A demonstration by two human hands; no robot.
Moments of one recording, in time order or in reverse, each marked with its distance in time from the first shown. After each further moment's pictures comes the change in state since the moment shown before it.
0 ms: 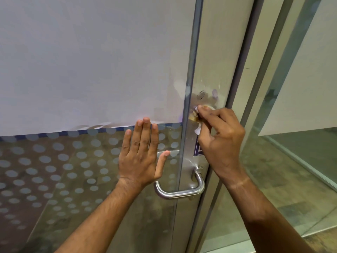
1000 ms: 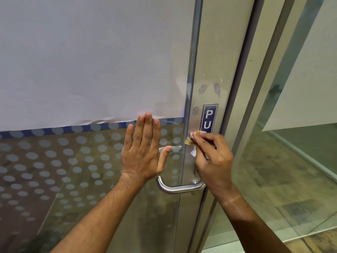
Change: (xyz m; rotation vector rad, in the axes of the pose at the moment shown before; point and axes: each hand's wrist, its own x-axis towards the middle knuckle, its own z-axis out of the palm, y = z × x) left_hand 0.000 0.000 0.000 -0.010 -0.030 -0.003; right_hand -0.077 0.018 0.009 0.030 -0.118 0.033
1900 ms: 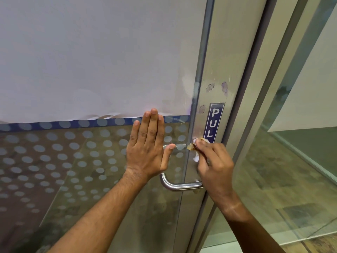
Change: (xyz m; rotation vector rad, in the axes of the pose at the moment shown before) left_hand 0.002 0.000 -0.004 -0.051 -0.020 -0.007; right_hand -0.021 -0.004 0.001 -0.051 -0.062 0.038
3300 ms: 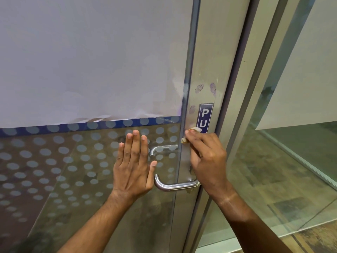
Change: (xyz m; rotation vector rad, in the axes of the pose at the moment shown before) left_hand -0.048 -0.002 -0.002 -0.077 -0.057 -0.028; right_hand 0.028 -0.014 -0.013 -0.030 0.001 -0.064
